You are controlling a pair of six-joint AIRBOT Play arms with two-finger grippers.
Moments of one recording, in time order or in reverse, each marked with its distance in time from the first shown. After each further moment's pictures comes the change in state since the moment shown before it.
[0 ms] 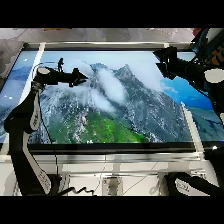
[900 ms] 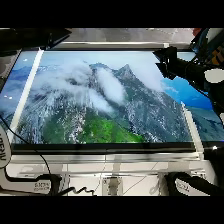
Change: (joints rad) left arm -0.005 0.587 0.000 -0.002 -0.002 0.000; right arm 0.000 0.000 0.000 0.000 0.000 0.000
